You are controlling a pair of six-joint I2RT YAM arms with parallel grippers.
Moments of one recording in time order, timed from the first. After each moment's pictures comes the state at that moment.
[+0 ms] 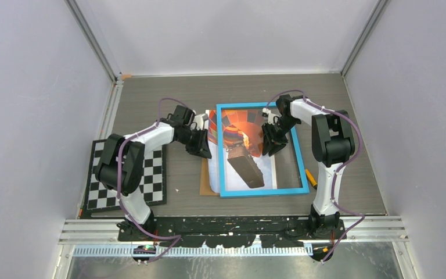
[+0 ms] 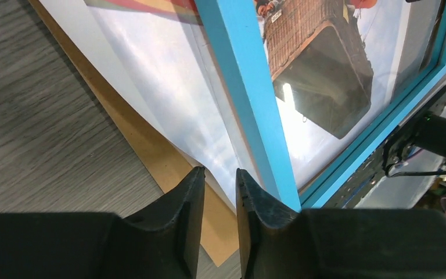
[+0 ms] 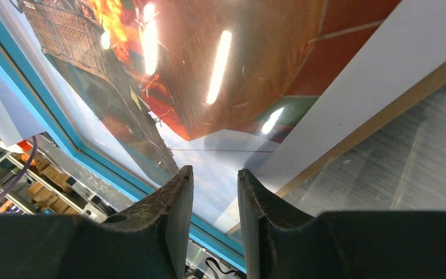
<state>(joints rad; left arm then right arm) -0.38 1.74 1.07 -0.47 0.57 -0.23 0.20 2.09 1.46 -1.00 -0.53 -0.04</state>
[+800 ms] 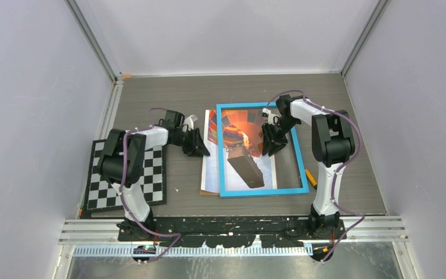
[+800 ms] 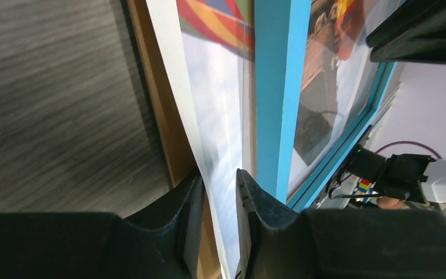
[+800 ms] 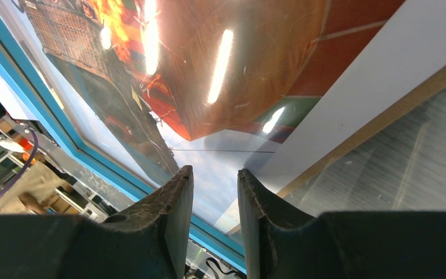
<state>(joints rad) -0.26 1.81 0.96 -0.25 0.72 -0.43 0.20 2.09 1.45 -1.00 -0.54 -0.04</state>
